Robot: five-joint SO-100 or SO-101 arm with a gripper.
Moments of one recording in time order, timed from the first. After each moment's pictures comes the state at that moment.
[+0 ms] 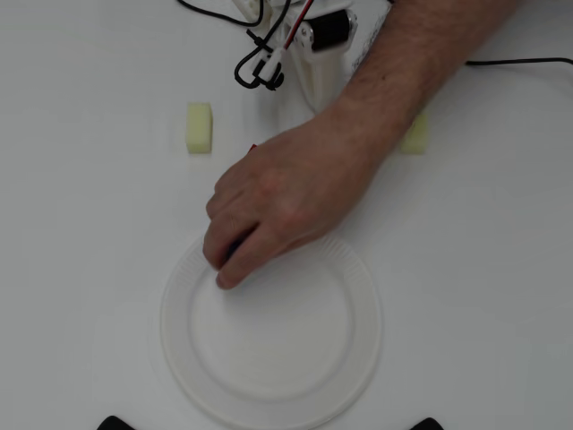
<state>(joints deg) -21.7 188.3 176.5 74.6 -9.8</state>
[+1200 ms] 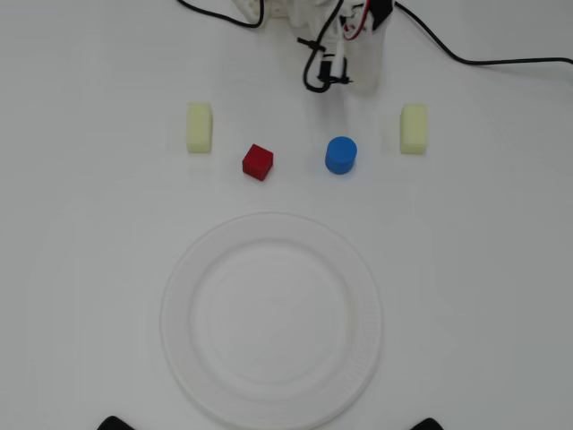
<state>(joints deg) -45.9 188.3 176.5 75.7 -24.1</state>
